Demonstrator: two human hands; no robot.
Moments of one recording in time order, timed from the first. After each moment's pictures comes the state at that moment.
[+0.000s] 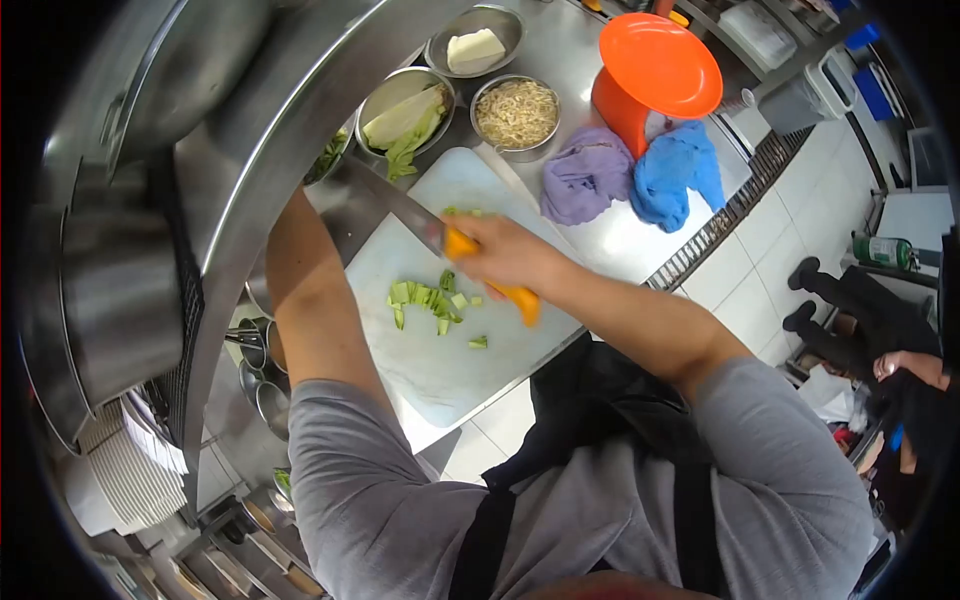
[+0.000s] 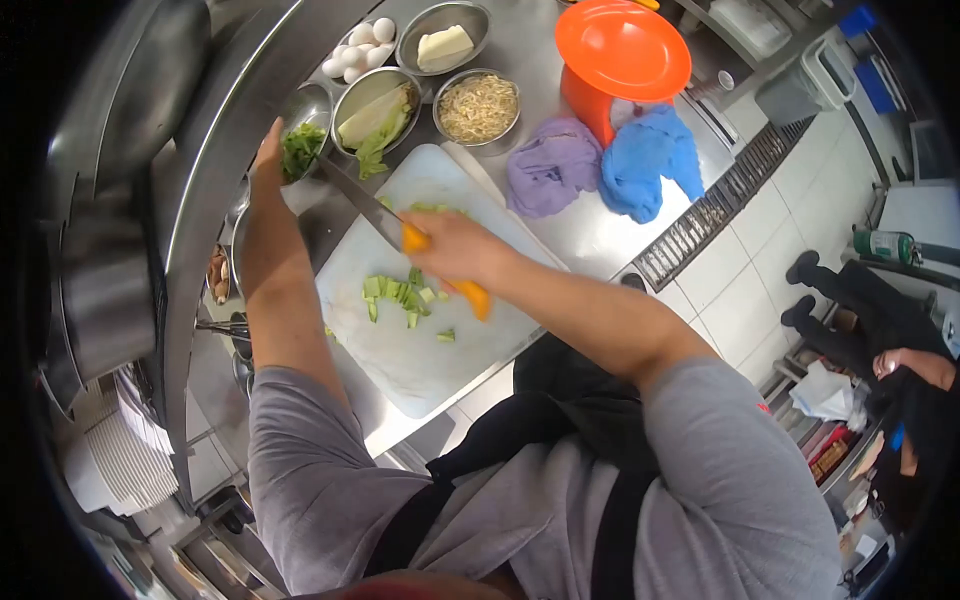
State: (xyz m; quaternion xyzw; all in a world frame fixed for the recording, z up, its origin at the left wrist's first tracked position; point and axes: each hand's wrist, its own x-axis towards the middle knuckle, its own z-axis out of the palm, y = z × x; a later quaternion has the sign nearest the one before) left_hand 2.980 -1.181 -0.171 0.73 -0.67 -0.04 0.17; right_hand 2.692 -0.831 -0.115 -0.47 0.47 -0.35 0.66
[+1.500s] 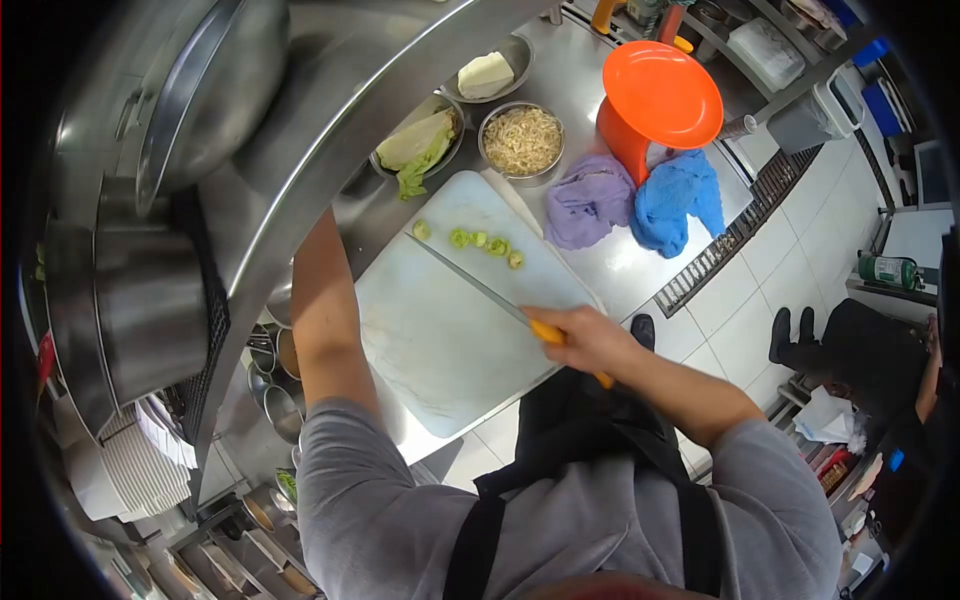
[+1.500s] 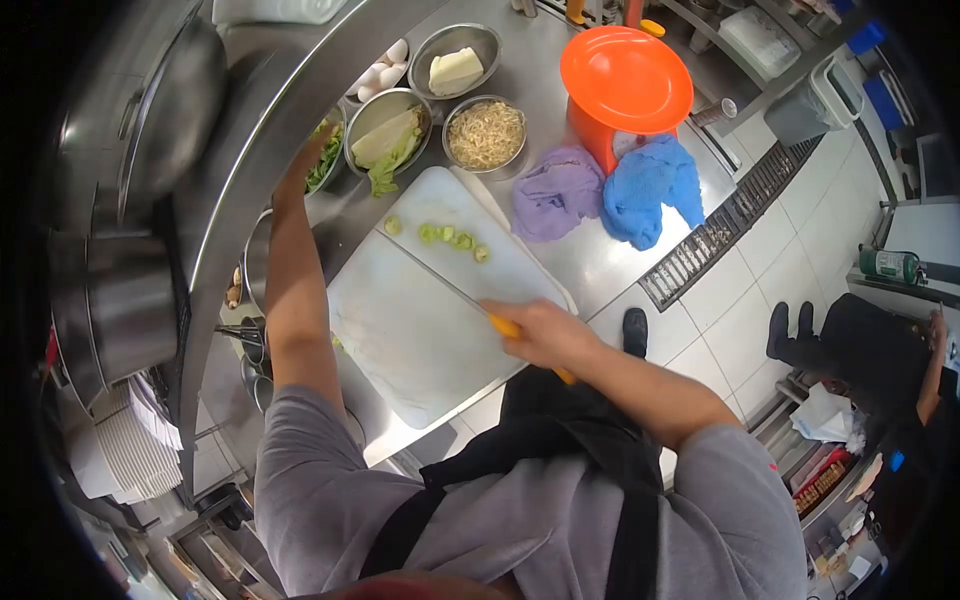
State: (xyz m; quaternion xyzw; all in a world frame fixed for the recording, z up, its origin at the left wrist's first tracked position) left_hand 2.922 -1.150 -0.147 0.59 -0.77 -0.09 0.22; right_hand 2.638 -0.728 -0.132 -0.61 0.54 -0.23 0.53
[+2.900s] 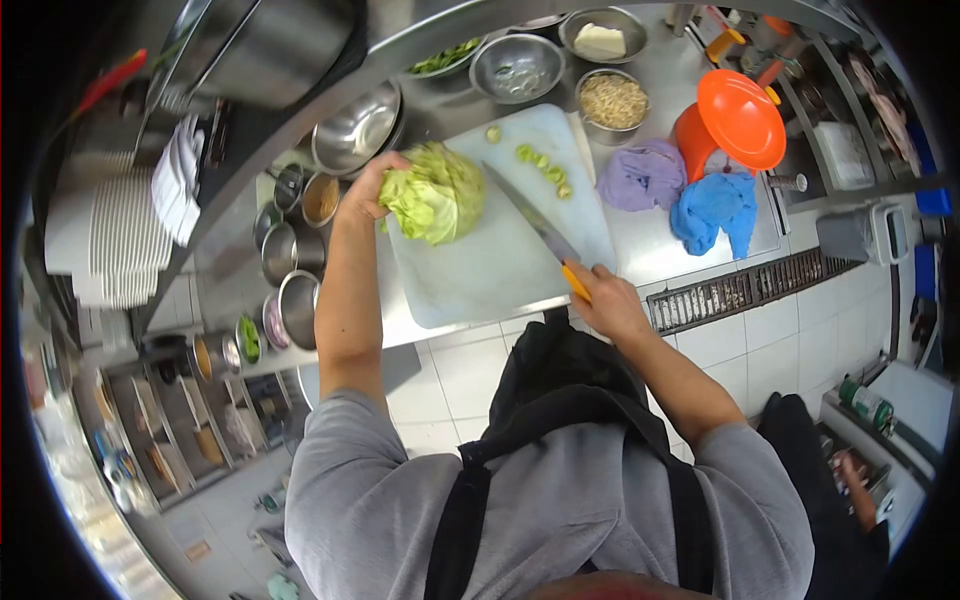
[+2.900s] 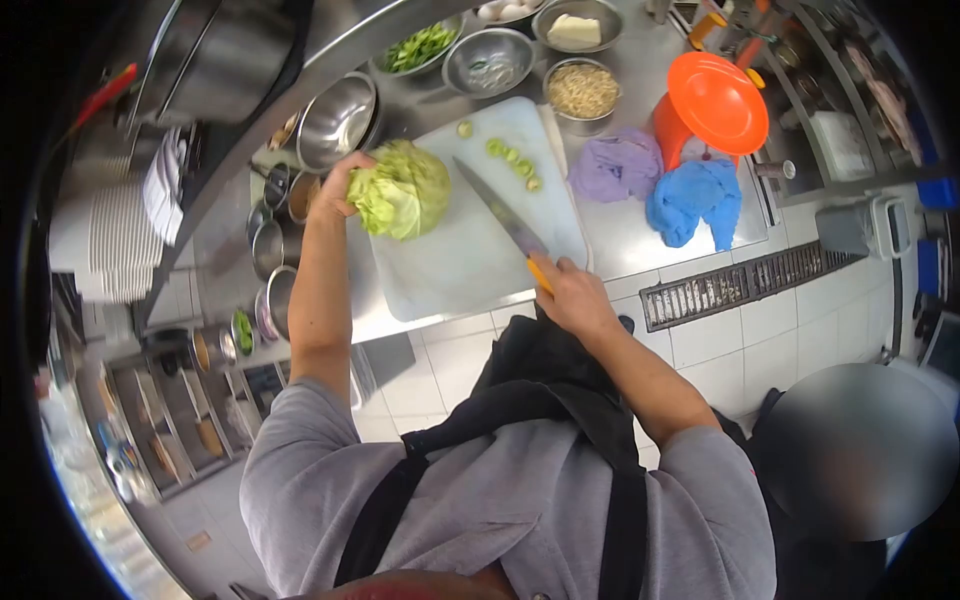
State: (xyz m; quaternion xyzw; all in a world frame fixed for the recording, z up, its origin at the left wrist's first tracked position) left_hand 3.011 -0.879 -0.094 0.52 -0.25 -0.75 0.34; right_hand 2.634 -0.679 -0.159 -0.75 0.54 -0.18 0.33
